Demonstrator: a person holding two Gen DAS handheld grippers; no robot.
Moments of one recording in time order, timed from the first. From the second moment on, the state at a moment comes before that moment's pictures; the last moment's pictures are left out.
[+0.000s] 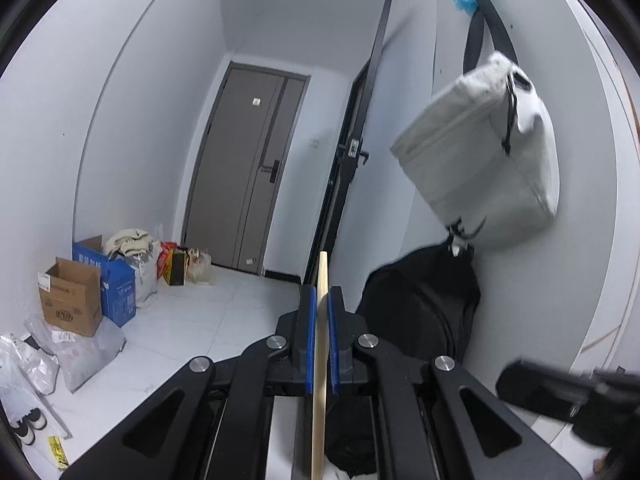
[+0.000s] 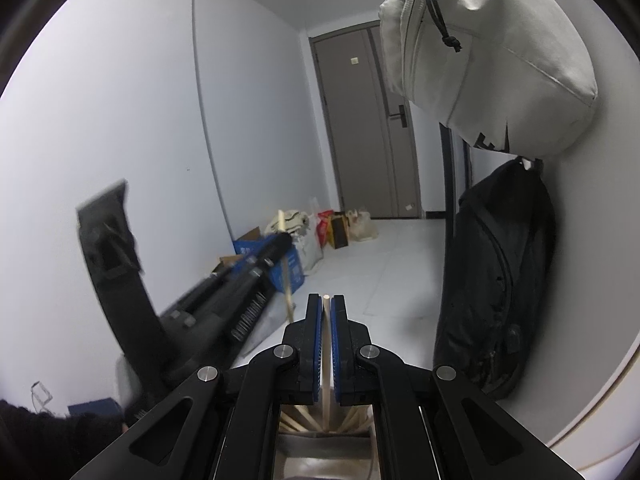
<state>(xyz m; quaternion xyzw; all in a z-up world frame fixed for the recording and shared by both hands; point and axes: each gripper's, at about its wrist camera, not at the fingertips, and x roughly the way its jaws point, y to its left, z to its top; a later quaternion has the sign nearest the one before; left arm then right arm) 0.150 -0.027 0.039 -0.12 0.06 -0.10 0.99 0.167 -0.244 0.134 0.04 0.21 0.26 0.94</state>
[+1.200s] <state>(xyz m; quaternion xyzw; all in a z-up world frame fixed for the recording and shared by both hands) 0.108 -0.021 0.030 -0.08 0.27 -0.23 0.93 0.146 -0.264 0.087 0.08 0.28 0.29 0.91</state>
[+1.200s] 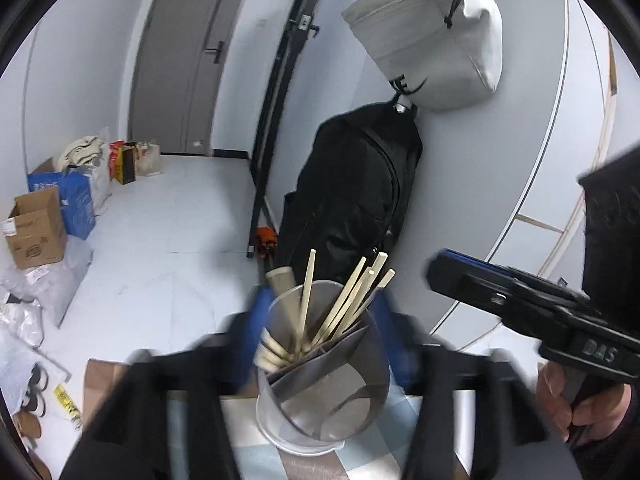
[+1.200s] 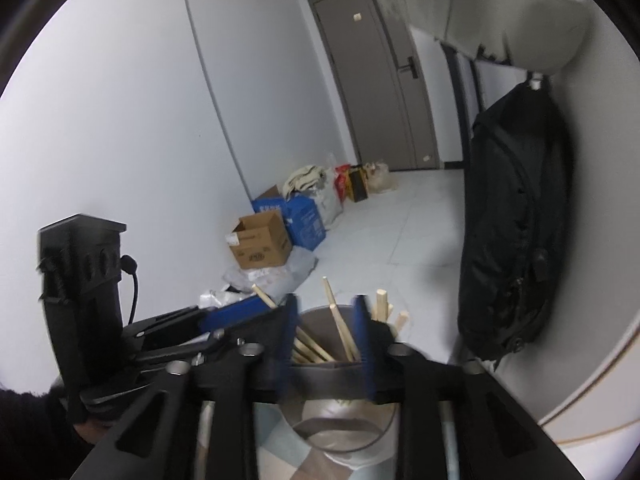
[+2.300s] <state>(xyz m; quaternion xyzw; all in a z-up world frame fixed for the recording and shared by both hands) -0.033 -0.017 0.082 -0.07 0.19 -0.05 0.98 -0.015 -0.299 0.129 0.11 0.17 0.26 0.95</state>
